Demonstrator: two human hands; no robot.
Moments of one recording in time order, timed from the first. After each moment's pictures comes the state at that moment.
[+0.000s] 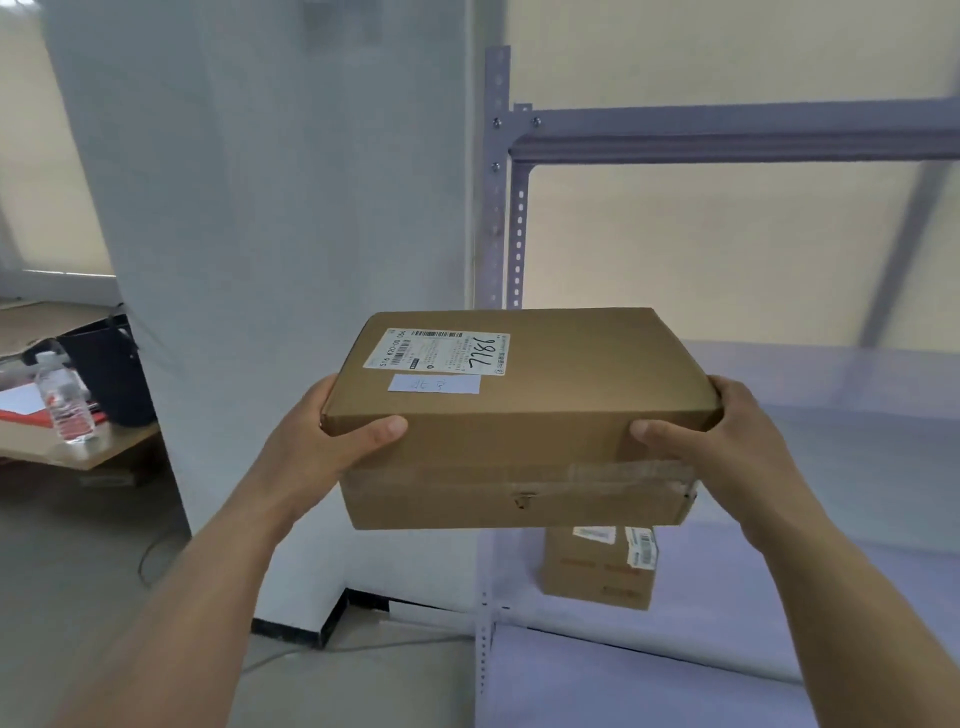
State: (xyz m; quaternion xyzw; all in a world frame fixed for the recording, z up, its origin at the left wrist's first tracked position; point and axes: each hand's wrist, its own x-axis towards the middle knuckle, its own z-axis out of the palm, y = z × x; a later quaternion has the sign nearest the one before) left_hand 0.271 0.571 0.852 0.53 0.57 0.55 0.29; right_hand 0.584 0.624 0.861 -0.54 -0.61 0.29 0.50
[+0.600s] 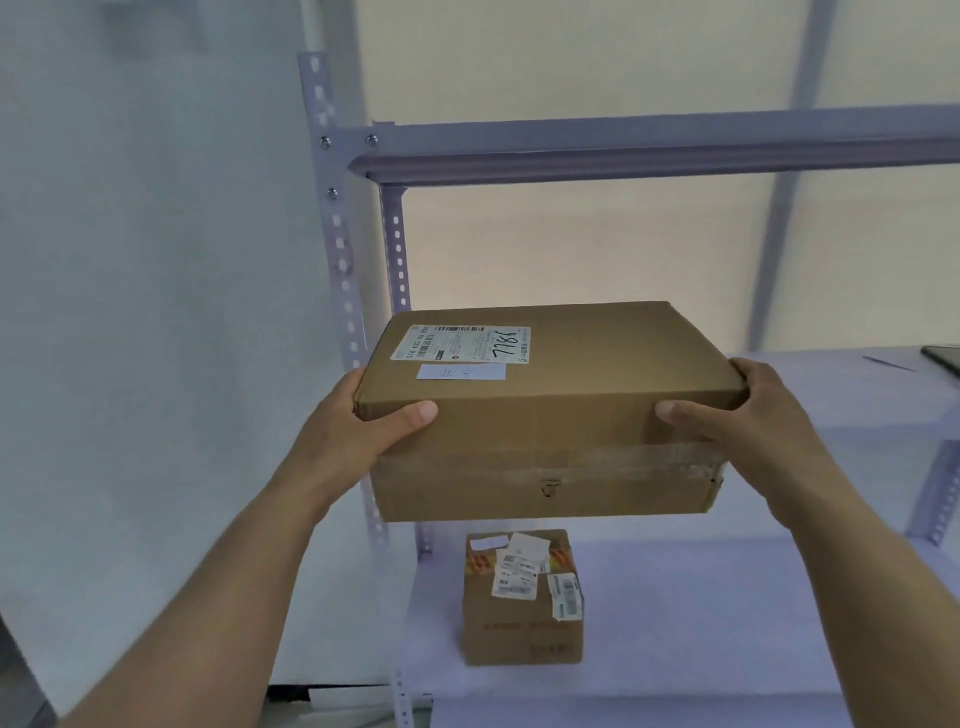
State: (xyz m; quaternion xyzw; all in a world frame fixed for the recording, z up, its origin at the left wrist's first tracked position) left_hand 0.390 0.727 0.882 0.59 0.54 0.52 0.31; right_hand 0.706 0.715 0.884 -0.60 -0.54 0.23 0.55
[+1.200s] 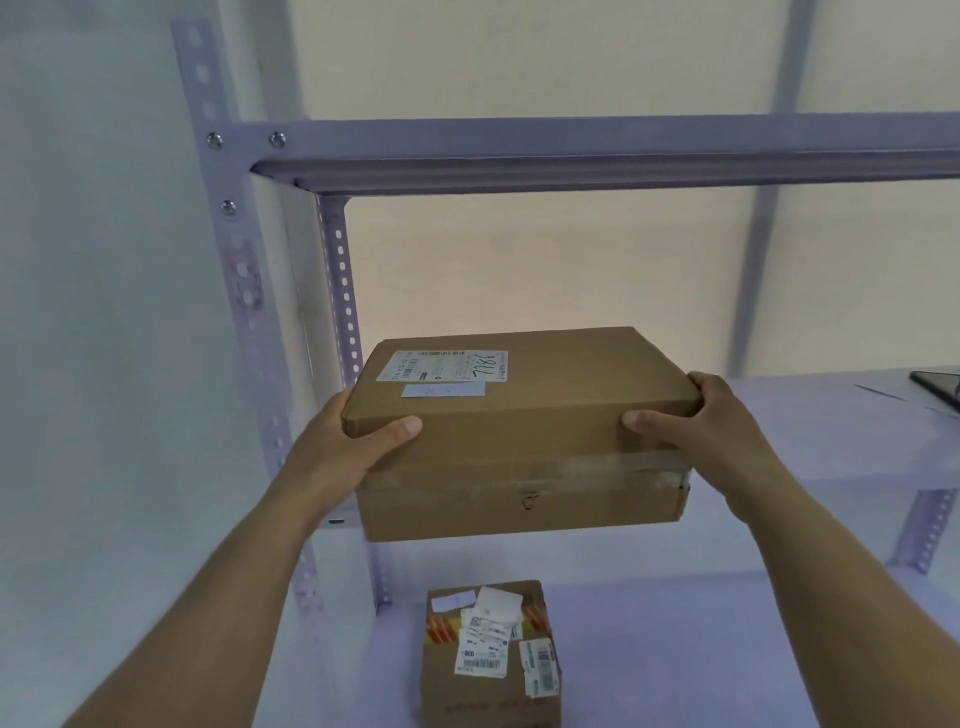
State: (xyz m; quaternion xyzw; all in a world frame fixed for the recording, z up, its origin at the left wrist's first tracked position) left_hand 0.427 0.839 0.885 0.58 0.57 0.49 0.30; right_hand 0.737 0.830 0.888 -0.62 -0.54 0.25 0.52
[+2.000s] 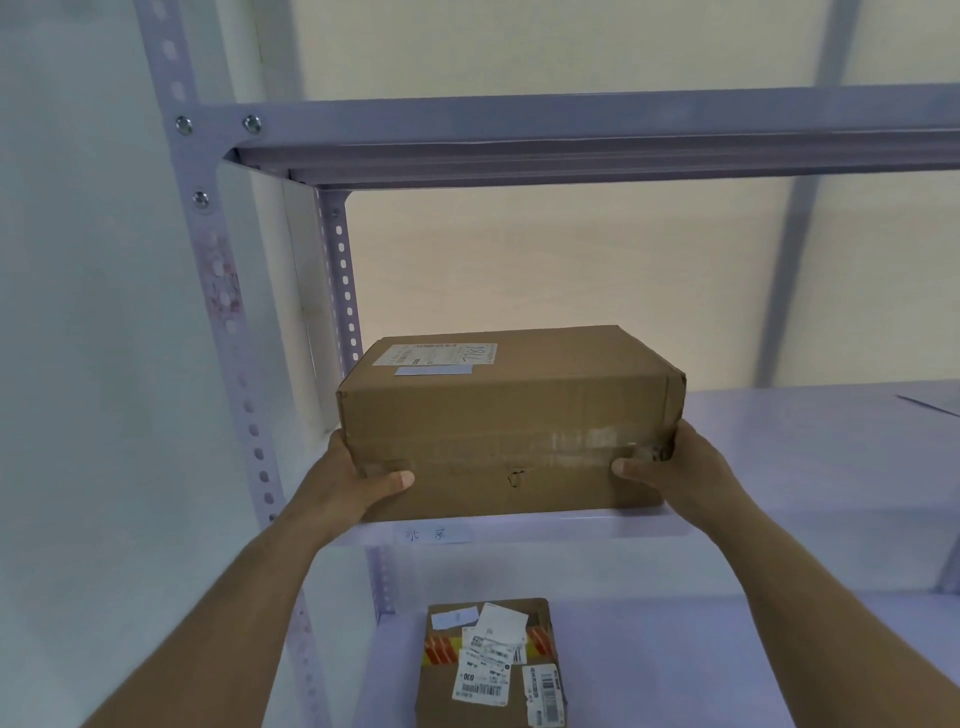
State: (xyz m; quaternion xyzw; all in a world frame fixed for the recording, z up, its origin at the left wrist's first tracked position) left_hand 0.427 0.900 0.841 0.58 0.65 0.40 0.27; right_hand 0.753 0.912 0.832 -0.65 -0.58 0.25 0.41
